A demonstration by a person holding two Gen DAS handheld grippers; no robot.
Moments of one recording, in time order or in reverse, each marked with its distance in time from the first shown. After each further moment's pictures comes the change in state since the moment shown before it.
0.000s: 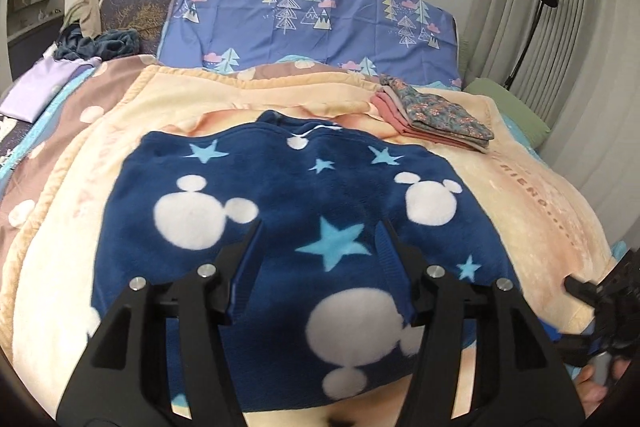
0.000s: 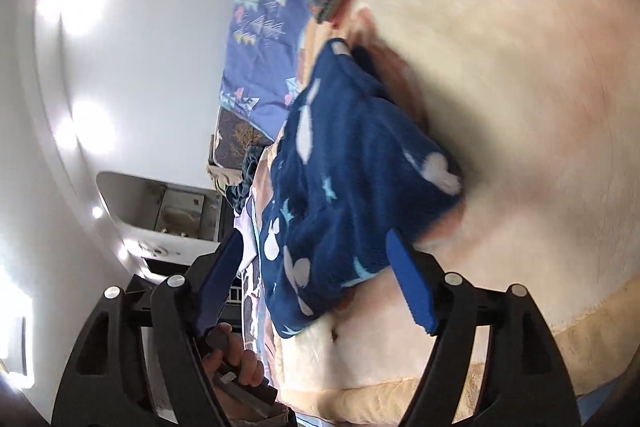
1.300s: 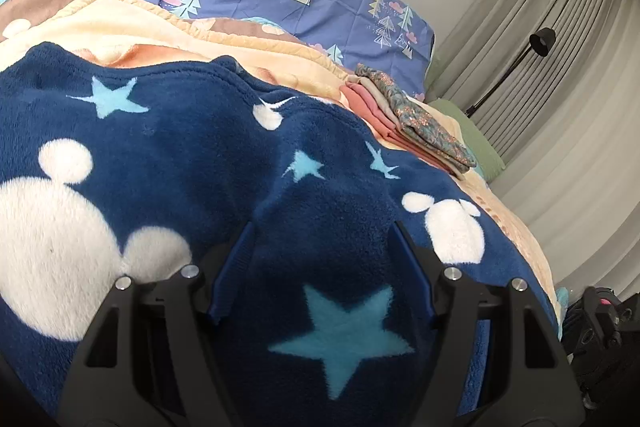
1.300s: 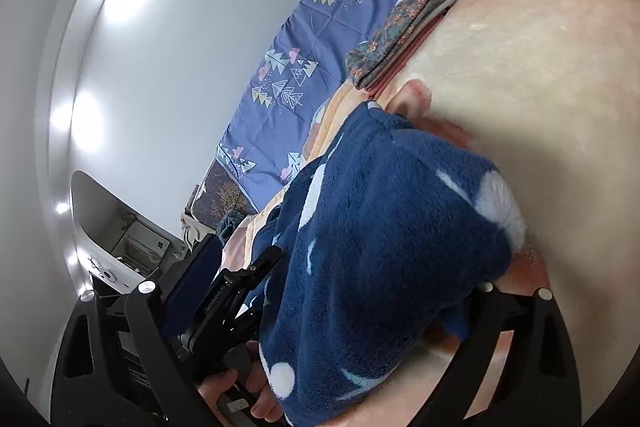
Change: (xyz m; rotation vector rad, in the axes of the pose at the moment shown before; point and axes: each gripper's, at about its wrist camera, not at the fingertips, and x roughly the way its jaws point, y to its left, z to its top) left arm 0.132 0.043 -0.004 -0.207 0.035 -0.295; right arm 0.063 0.032 -0.016 -0.255 -0.357 -0.098
